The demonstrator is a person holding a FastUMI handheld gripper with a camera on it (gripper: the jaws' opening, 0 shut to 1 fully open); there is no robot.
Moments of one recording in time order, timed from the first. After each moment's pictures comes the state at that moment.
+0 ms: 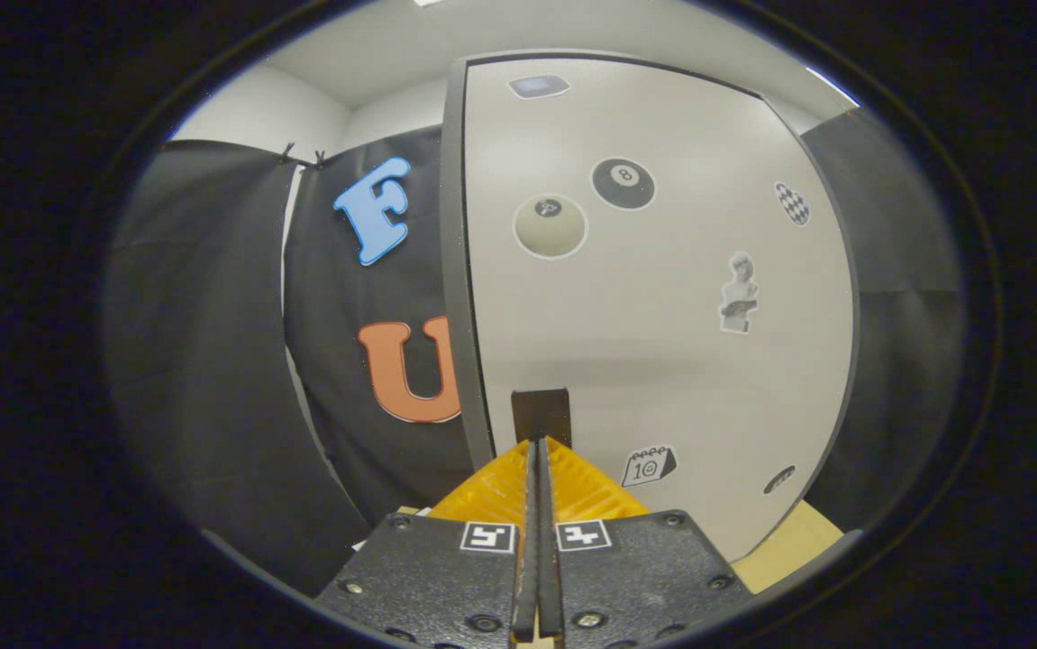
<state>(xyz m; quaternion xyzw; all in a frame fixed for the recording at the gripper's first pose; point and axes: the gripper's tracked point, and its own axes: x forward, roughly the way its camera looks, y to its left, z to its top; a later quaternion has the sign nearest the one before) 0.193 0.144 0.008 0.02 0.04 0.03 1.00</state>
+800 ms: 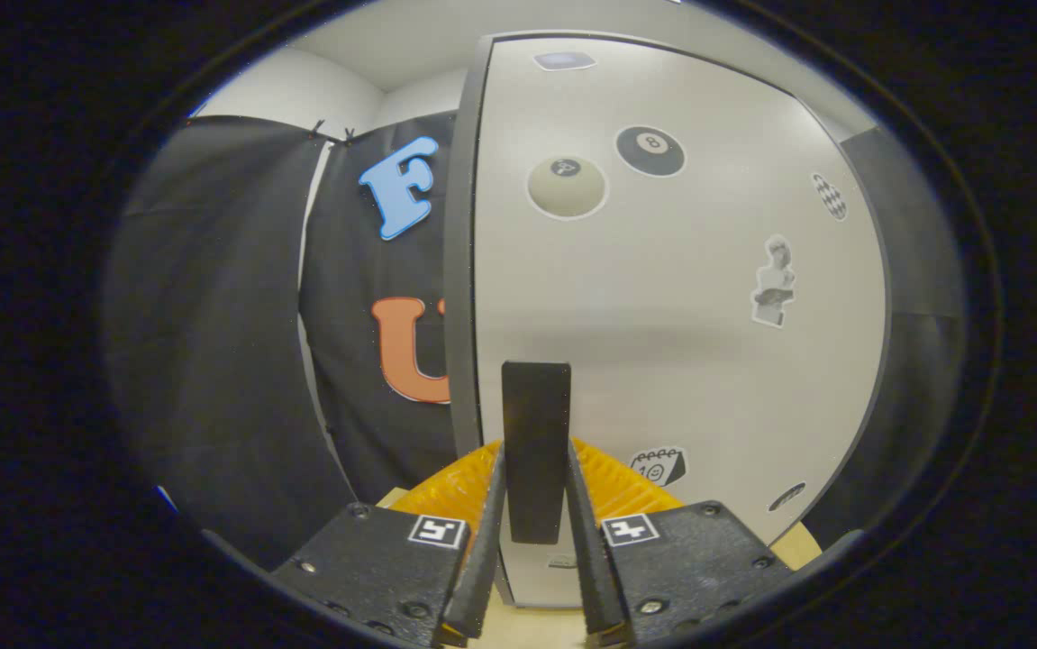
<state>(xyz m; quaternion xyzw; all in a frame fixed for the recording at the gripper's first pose) 0.216 0.133 -0.010 -0.02 0.05 0.05 1.00</state>
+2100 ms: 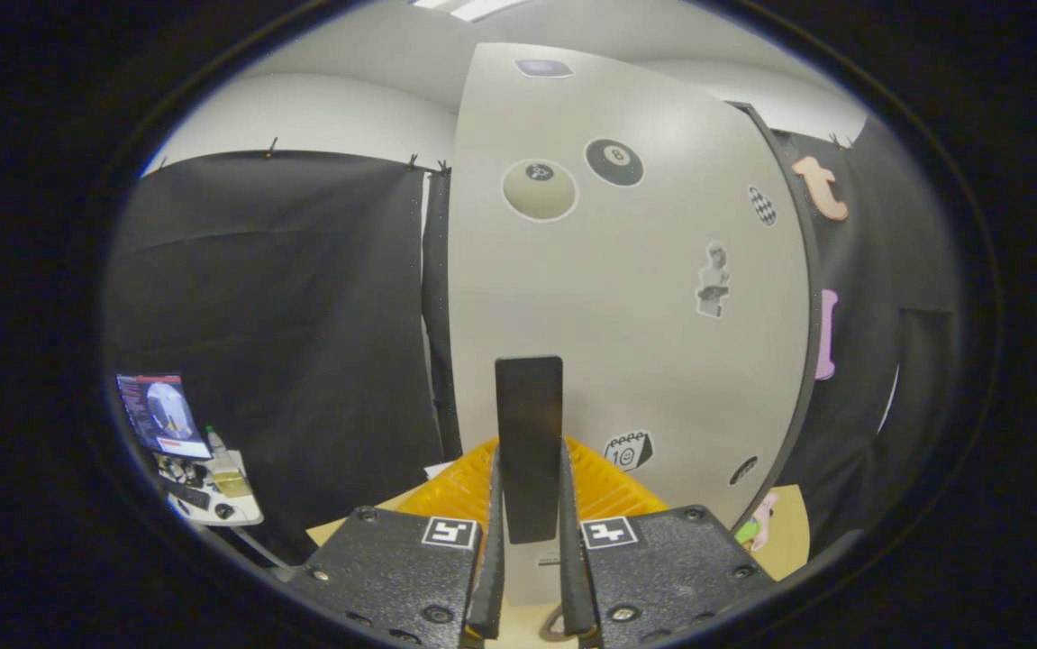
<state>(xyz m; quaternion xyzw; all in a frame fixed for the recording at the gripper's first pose) 0.022 0.019 -0.010 -0.03 0.05 0.25 0.97</state>
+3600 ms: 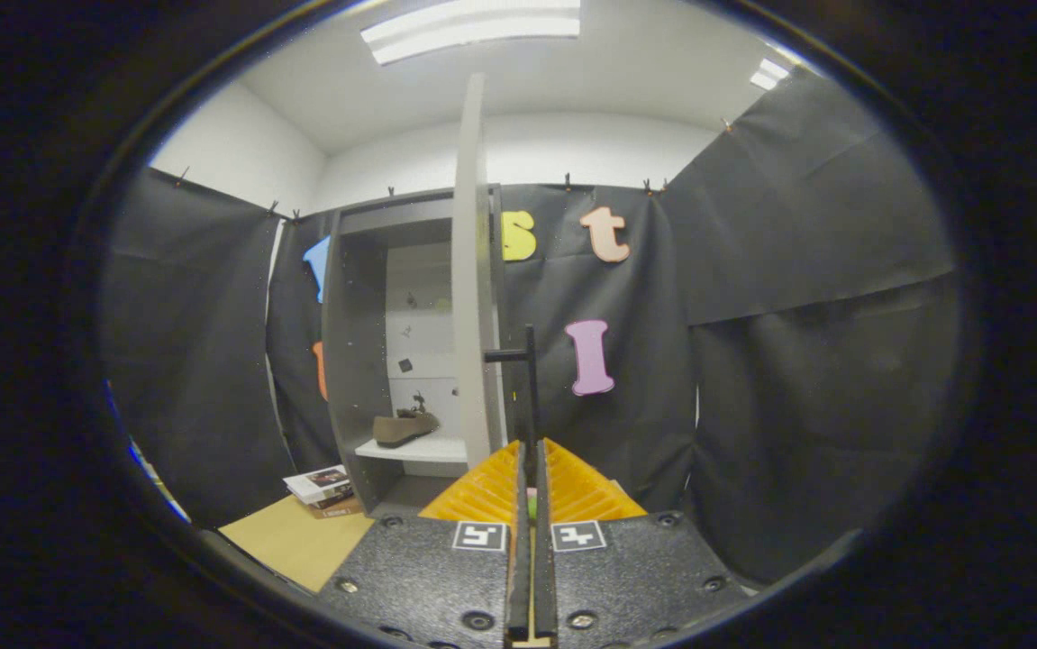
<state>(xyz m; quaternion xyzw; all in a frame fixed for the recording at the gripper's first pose) -0.122 -0.236 -0.012 0.00 -0.06 -0.01 1.00</state>
